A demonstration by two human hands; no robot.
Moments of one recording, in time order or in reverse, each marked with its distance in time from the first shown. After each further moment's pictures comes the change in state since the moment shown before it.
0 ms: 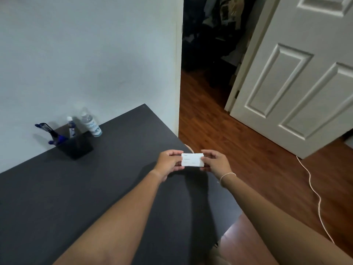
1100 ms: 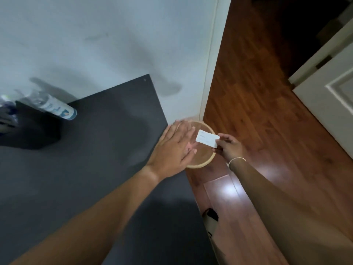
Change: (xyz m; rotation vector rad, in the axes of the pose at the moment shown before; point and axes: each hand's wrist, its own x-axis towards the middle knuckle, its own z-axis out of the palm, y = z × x) left_hand 0.176 0.025 0.011 1.359 0.142 0.351; right_hand 0.294 0.036 0.008 0.060 -0.072 0.315
